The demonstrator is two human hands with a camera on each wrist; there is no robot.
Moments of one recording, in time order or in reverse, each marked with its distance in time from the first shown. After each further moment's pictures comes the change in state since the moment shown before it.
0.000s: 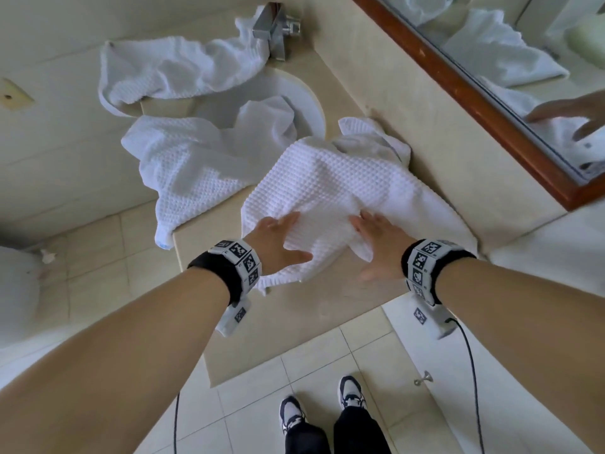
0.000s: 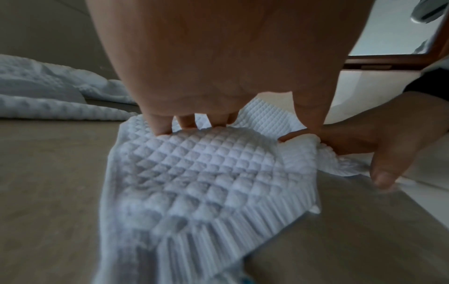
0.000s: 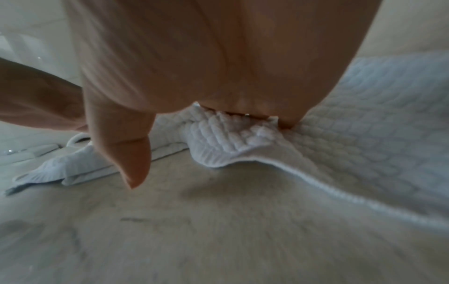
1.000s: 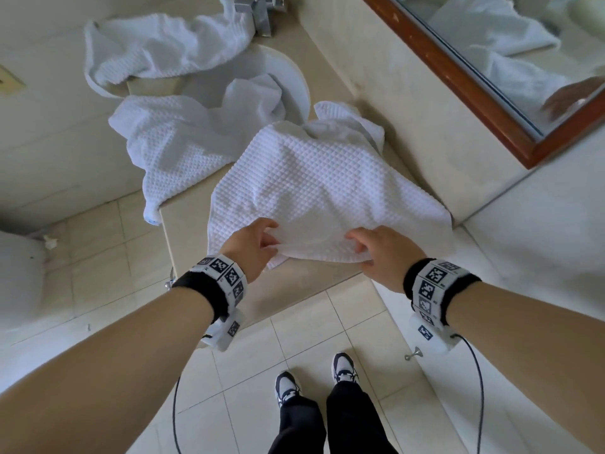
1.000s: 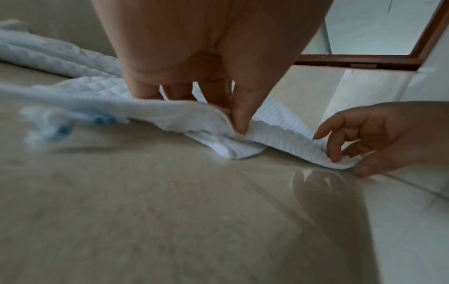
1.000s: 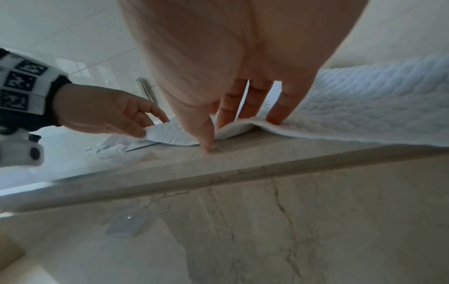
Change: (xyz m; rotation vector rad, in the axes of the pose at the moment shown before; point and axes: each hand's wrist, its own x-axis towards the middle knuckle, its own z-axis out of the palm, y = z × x) left_hand -0.039 -0.002 0.059 -0.380 0.179 -0.075; right_hand -0.070 0.020 0.056 0.202 0.305 -0.140
